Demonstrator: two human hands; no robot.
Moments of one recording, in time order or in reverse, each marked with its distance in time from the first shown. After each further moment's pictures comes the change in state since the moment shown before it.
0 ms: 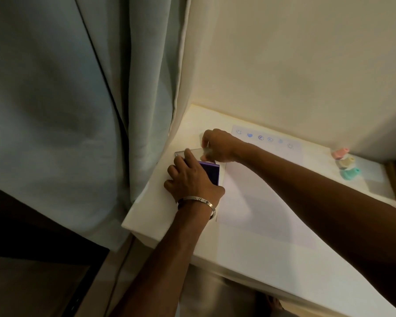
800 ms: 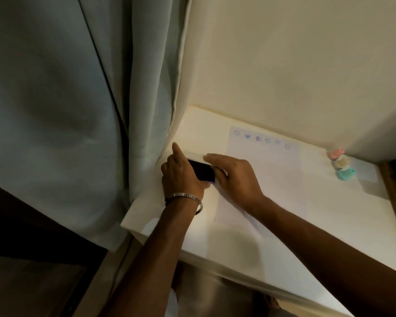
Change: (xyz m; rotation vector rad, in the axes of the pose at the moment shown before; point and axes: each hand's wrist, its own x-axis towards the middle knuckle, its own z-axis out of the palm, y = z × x) left_hand 0.012 -0.014 -0.016 -0.234 -0.001 0.023; right_hand -0.081 0.018 0.056 0.171 0.597 -0.258
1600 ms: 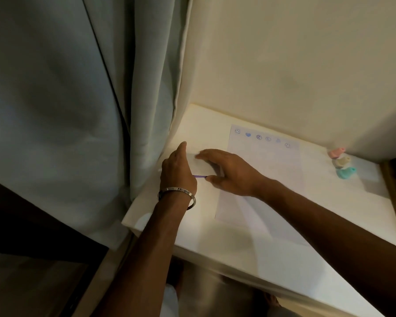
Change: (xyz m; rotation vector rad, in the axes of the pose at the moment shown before) left_hand 0.008 -0.012 -0.012 -0.016 -0.076 0.127; right_hand 0.024 0.004 -0.016 -0.028 -0.446 -0.089
